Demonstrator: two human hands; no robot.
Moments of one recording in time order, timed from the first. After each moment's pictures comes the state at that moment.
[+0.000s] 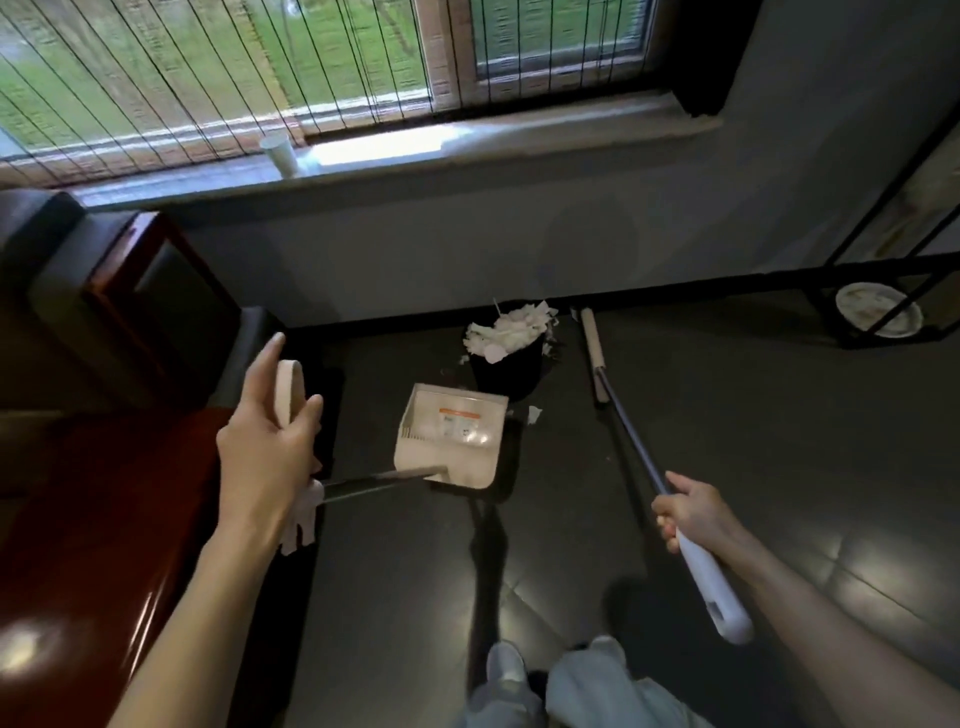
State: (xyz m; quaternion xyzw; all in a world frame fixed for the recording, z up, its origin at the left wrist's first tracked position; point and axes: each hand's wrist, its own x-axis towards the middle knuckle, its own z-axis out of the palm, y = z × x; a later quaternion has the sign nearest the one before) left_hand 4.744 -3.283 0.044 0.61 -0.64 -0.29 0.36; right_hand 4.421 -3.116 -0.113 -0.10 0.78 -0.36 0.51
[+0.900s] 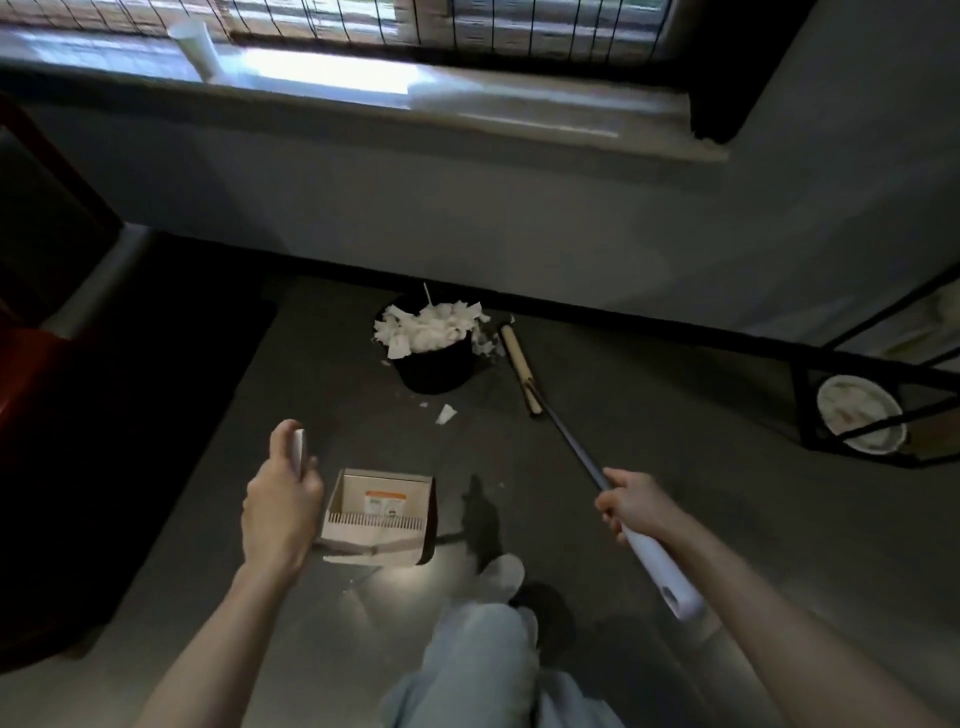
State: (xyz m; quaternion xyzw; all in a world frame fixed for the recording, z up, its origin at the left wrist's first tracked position) left_hand 4.432 -3.267 -0.092 0.80 -0.53 -0.22 0.17; right_hand 4.093 -3.218 -0.123 -0.25 0.75 -0.14 0.59
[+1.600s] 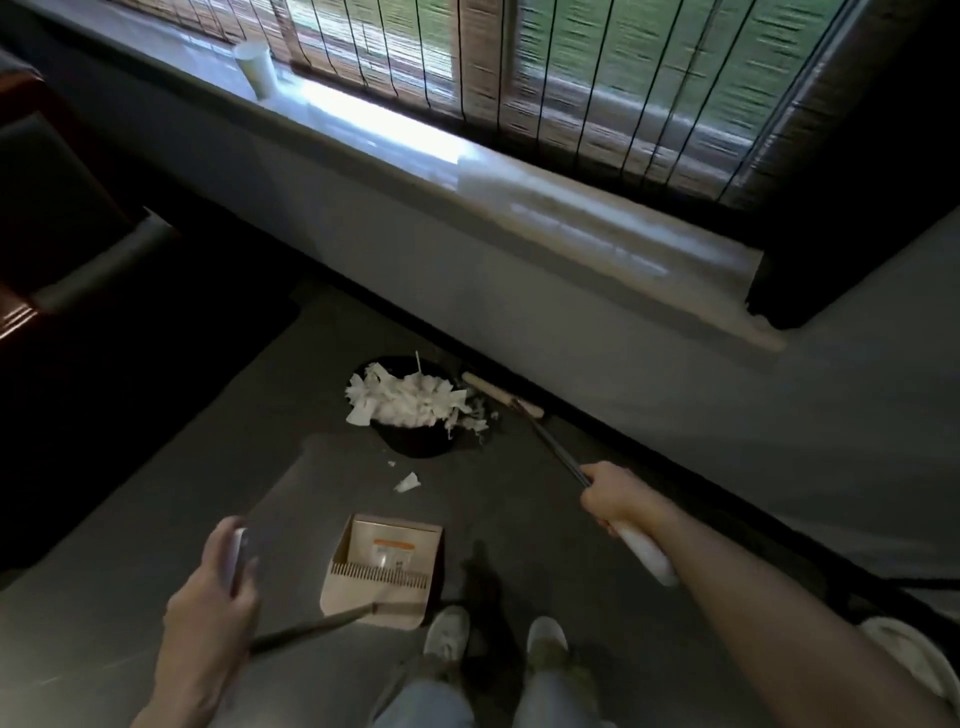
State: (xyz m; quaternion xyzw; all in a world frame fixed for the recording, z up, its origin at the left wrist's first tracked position) left_hand 4.253 -3.348 -0.116 0.88 -0.36 -0.22 0.22; right_hand 3.908 -3.536 -0.157 -0.52 0.69 0.14 0.49
